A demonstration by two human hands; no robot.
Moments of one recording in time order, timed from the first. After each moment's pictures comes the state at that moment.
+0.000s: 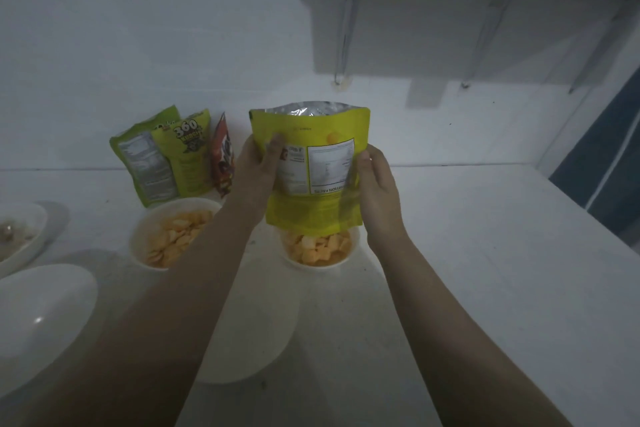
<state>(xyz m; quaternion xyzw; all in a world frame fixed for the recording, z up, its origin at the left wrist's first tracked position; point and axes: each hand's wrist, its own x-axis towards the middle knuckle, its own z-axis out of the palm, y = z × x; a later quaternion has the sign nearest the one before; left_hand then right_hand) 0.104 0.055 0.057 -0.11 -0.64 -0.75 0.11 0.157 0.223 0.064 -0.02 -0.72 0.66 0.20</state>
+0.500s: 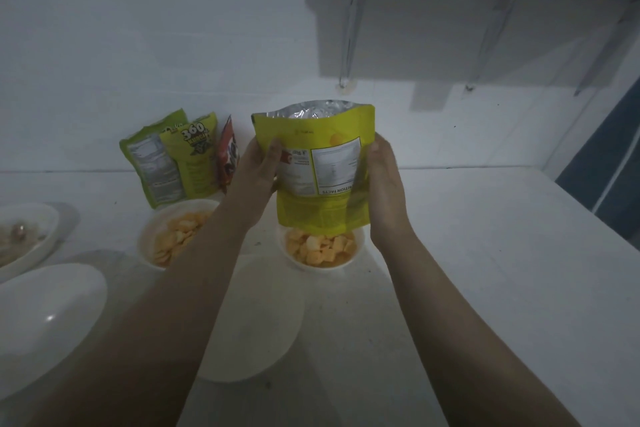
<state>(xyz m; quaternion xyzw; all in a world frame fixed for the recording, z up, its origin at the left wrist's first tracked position) 0.112 0.045 0.063 -0.14 -0.60 -0.78 0.05 0.158 0.222 0.074 0.04 -0.68 0.70 0.19</state>
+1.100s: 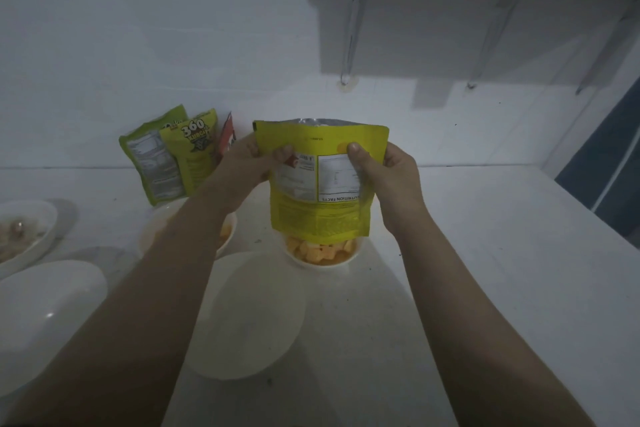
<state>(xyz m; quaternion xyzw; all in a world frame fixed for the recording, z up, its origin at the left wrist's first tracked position) 0.100 0.022 0.073 -0.20 -0.64 -0.74 -0.03 0.151 0.235 0.086 0.03 -0.67 0.73 0.14</state>
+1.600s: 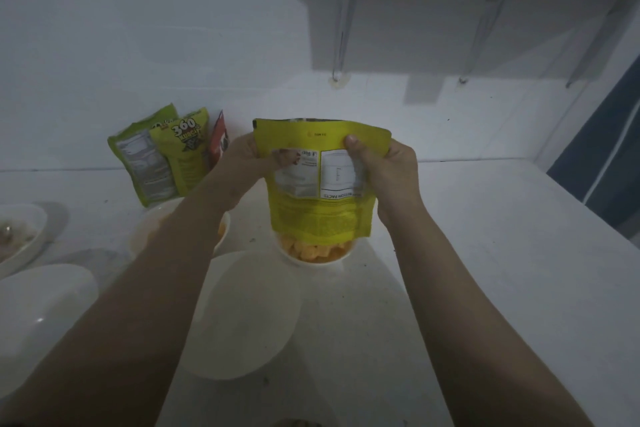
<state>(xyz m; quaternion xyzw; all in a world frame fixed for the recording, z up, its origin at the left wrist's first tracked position) 0.095 0.025 0.071 -0.20 -0.67 -0.71 -0.03 0.151 0.234 0.093 0.00 -0.64 0.75 0.15</state>
